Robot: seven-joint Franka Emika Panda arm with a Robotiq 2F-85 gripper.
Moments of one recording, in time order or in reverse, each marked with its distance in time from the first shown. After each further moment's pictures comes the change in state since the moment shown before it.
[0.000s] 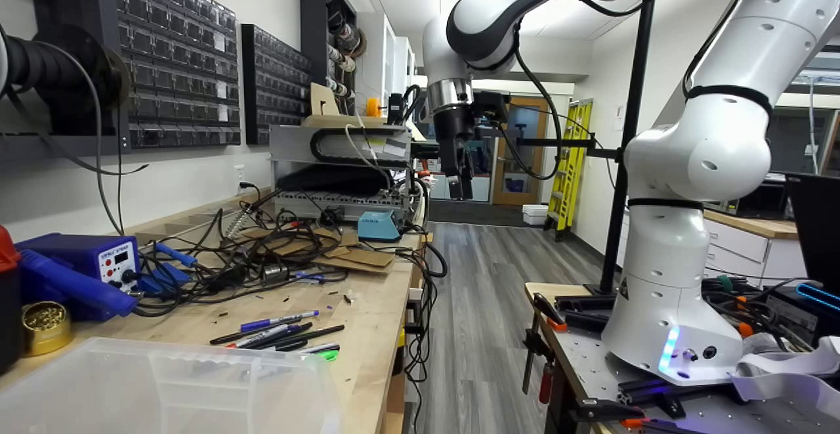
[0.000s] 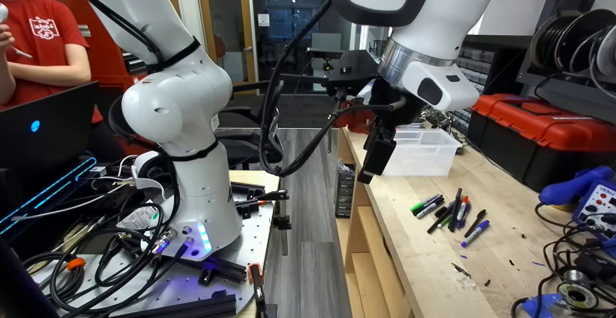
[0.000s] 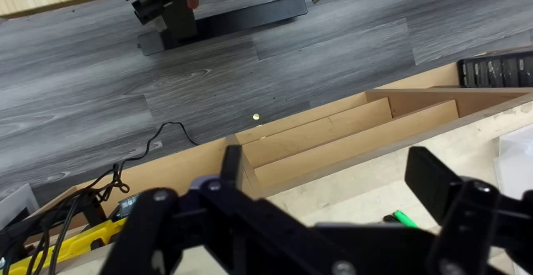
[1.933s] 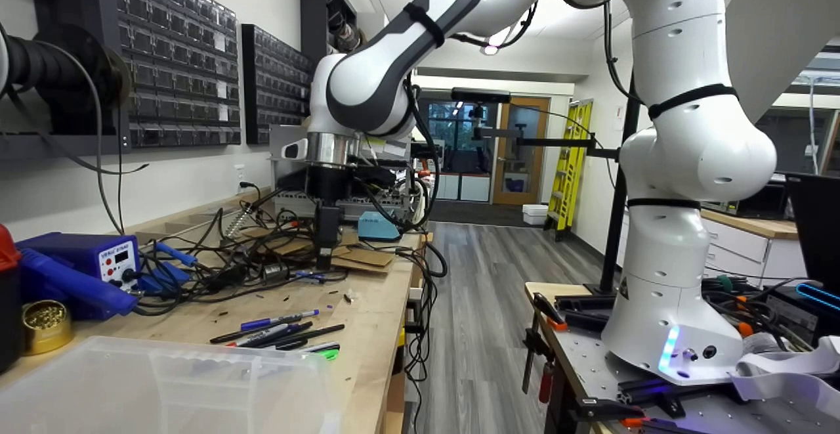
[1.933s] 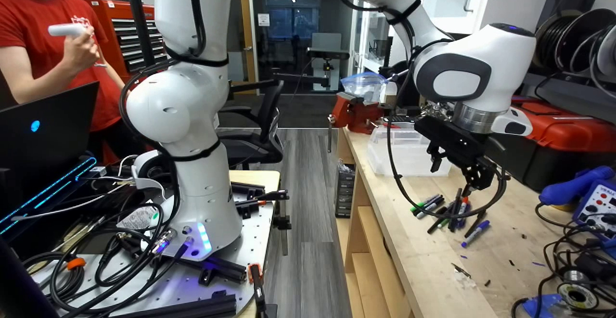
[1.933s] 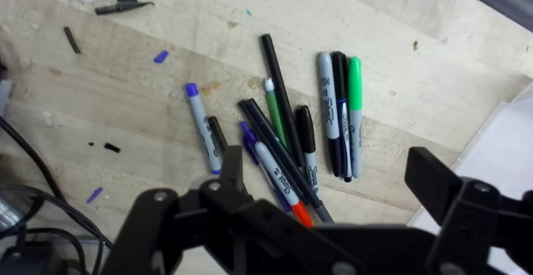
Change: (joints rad) arm 0.089 0.644 0.244 0.377 0.189 0.539 -0.548
